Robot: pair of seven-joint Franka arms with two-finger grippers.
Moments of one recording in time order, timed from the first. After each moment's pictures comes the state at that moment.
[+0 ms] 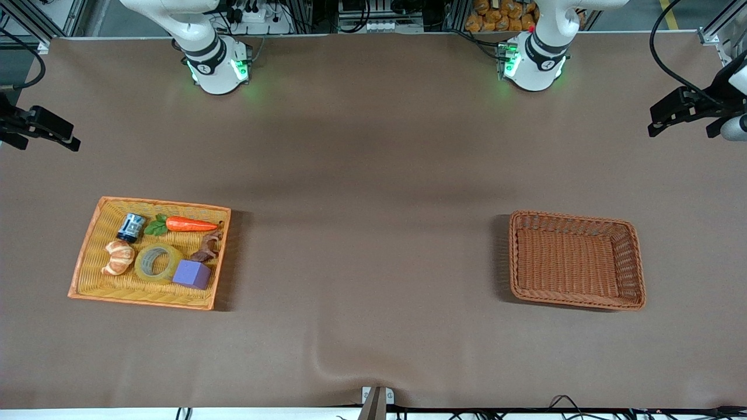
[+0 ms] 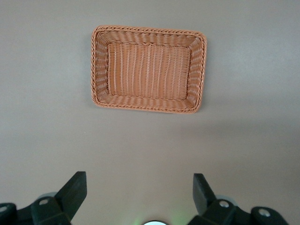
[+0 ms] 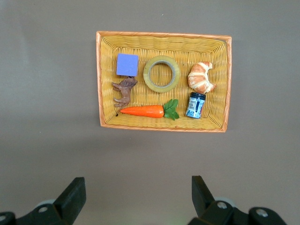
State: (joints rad) left arm -0.15 -0.03 0.09 -1.49 0.03 1.45 -0.01; right arm -0.02 -0.02 -0.04 -1.54 0.01 1.49 -0.01
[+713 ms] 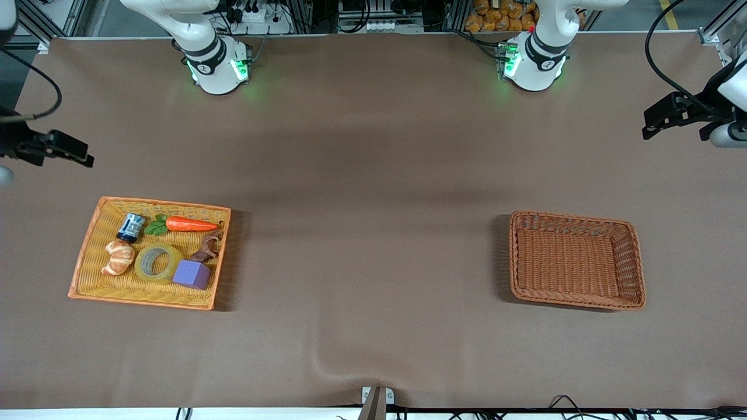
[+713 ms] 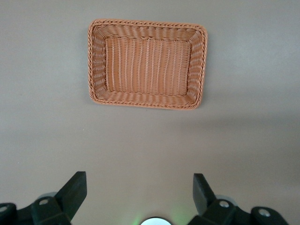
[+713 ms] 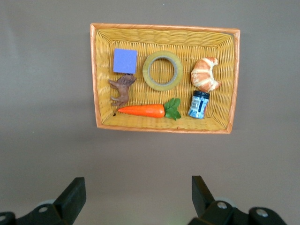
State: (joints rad) left arm -0.15 -0.01 0.09 -1.50 0.03 1.44 0.00; right arm -0.02 0.08 -0.04 -1.54 0.01 1.53 -0.01
